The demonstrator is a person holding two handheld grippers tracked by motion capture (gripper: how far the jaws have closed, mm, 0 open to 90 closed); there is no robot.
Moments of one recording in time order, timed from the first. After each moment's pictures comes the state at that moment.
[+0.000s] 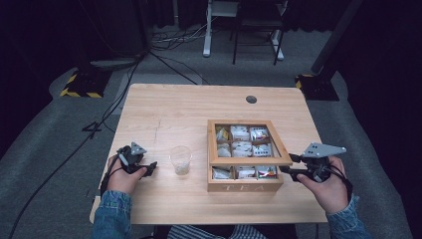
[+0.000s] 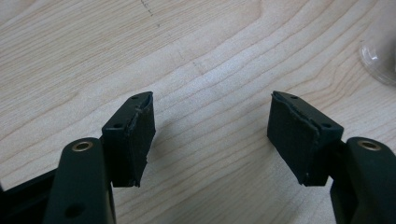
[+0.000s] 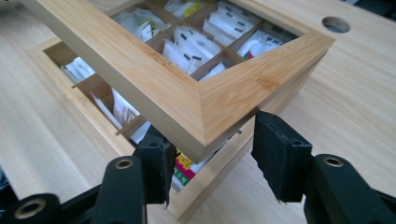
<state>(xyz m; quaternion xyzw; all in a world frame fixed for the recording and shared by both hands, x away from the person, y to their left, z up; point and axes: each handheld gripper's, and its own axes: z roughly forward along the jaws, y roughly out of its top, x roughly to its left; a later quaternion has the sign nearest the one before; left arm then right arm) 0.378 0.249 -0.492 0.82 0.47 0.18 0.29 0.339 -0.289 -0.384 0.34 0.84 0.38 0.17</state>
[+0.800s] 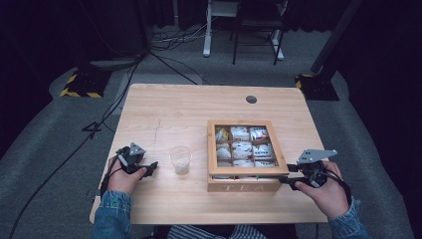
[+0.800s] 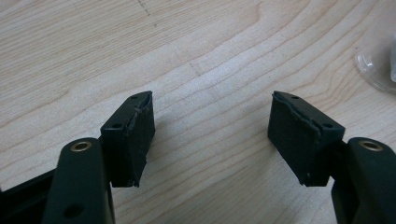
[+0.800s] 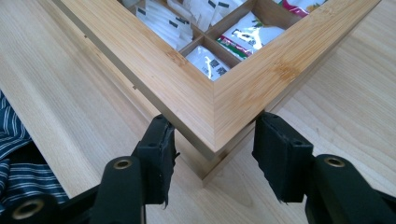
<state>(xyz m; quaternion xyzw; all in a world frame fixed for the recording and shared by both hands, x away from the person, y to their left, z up) 0.378 0.251 -0.497 0.81 0.47 0.17 0.31 0.334 -0.286 -0.398 0.33 0.88 0.33 0.12</state>
